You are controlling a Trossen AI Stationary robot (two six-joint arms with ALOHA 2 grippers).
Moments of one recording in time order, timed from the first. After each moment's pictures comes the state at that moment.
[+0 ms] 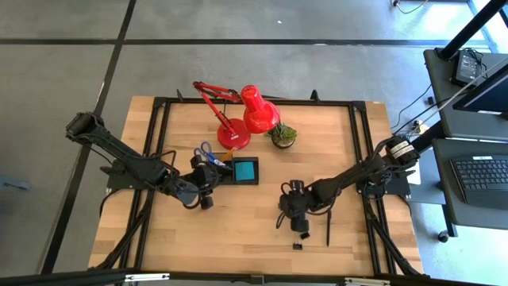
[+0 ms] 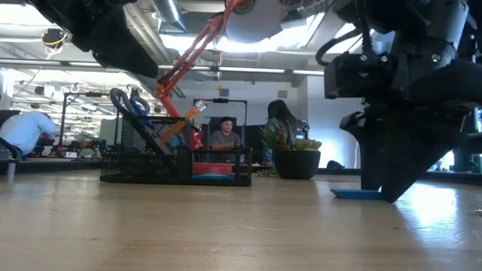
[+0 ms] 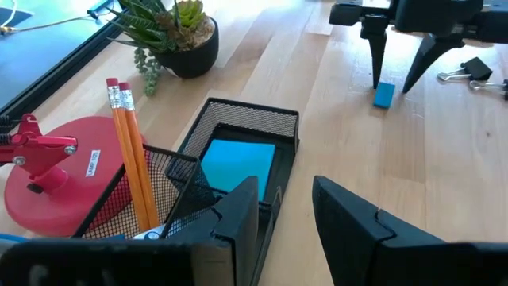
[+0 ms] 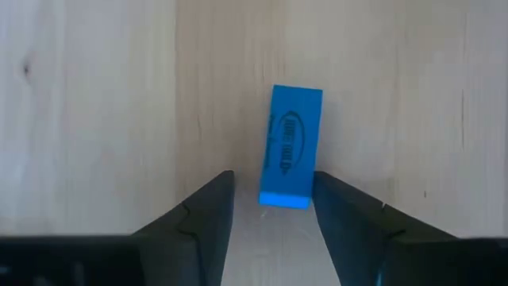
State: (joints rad) left arm -0.48 1.17 0.66 -0.24 -0.71 -0.51; right arm 0.41 1.77 0.92 -0.37 0.11 0.39
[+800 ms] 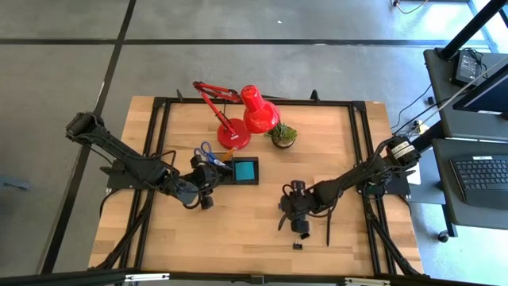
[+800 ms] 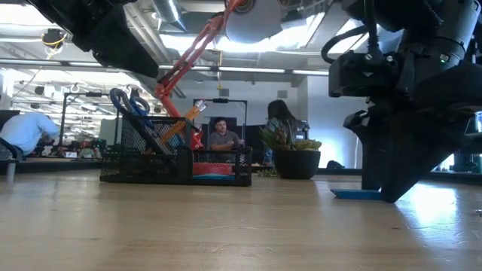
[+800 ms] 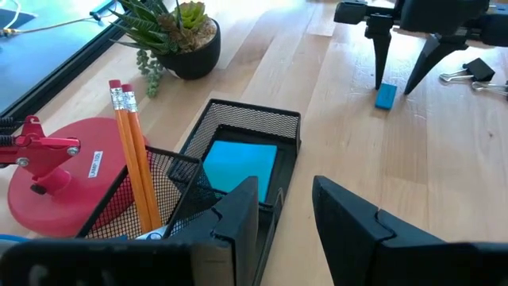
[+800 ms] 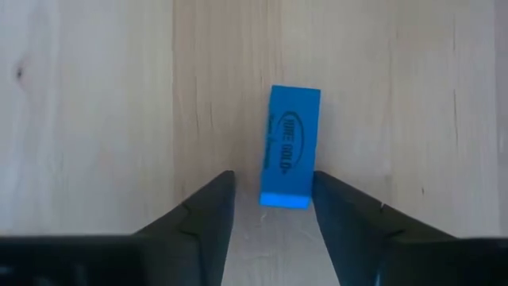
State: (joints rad) left arm -0.48 1.17 0.66 -0.24 -0.71 -0.51; right arm 0.42 1.78 0.91 -0.37 0.16 0.42
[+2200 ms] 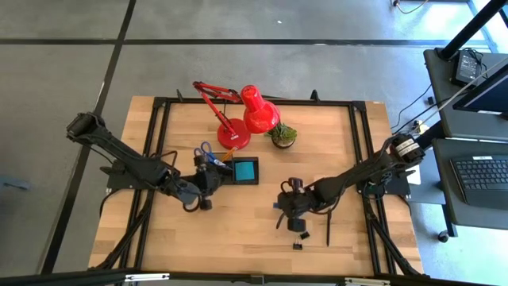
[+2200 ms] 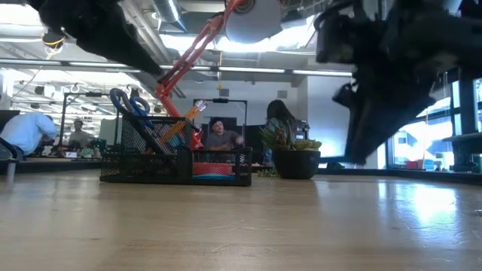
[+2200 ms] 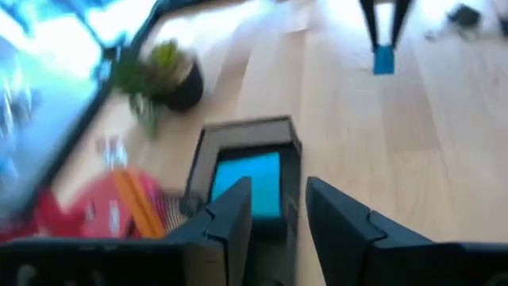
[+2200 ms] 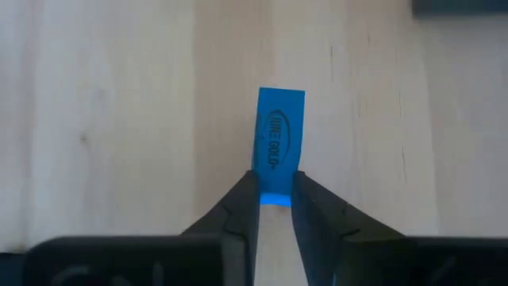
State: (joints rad) left arm -0.48 1.19 0.66 -0.19 -0.71 -0.20; right arm 0.42 1.70 1.00 -0.41 0.19 0.41
